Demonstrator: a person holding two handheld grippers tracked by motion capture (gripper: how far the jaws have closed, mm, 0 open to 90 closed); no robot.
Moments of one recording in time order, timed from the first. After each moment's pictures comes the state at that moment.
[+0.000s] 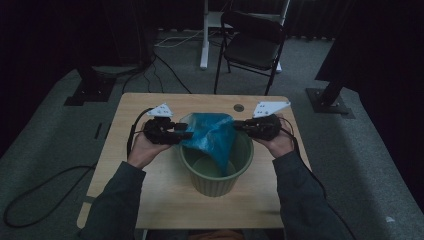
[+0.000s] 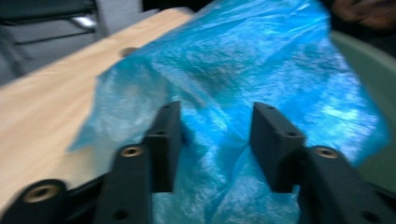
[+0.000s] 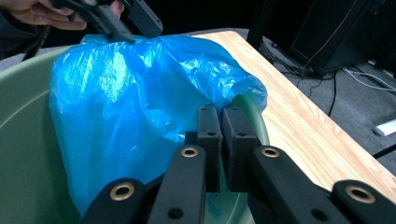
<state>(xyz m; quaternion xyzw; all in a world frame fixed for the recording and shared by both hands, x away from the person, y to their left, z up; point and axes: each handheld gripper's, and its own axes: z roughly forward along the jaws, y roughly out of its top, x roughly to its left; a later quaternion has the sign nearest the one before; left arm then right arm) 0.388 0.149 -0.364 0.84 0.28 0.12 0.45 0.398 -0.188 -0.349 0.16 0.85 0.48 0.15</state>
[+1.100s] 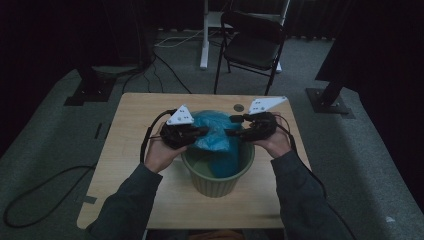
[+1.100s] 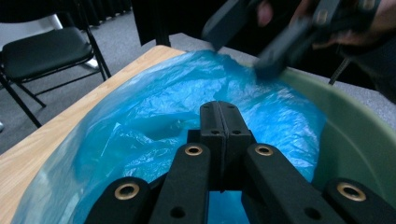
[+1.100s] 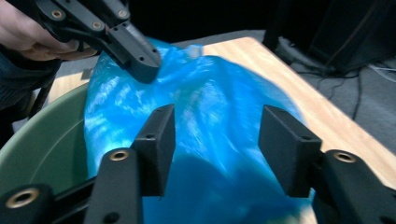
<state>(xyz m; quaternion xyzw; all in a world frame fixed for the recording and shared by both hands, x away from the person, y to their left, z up) 0.357 0.098 -0.338 0.84 0.21 0.15 0.48 0.393 -0.172 -0.333 0.17 0.85 0.49 0.10</state>
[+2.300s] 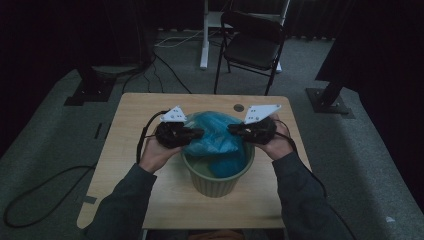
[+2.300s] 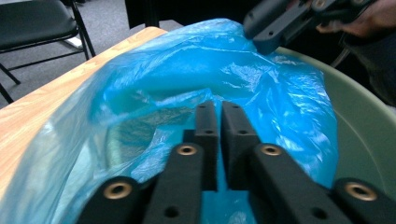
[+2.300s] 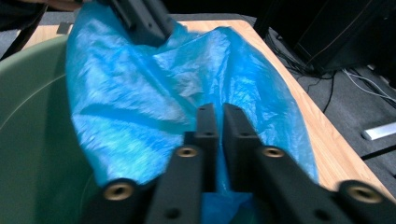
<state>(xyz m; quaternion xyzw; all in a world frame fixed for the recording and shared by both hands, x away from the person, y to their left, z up) 0.369 0.115 -0.353 0.84 0.23 0.10 0.48 0.381 -0.169 -0.338 0.12 0.88 0.43 0.17</state>
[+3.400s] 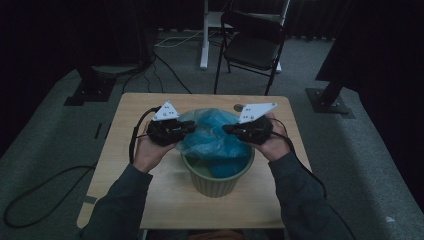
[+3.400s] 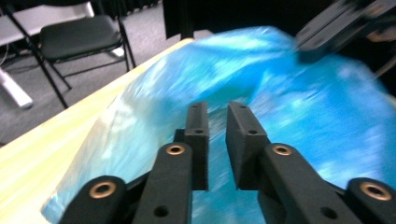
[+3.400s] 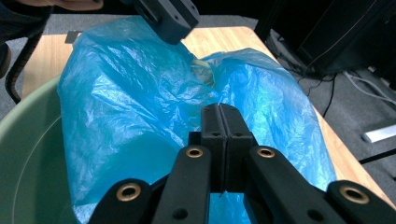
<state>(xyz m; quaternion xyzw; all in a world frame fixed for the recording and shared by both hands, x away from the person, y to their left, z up) 0.362 0.131 -0.336 0.82 0.27 0.17 0.48 0.369 -0.153 -0.321 0.12 0.88 0.43 0.17</state>
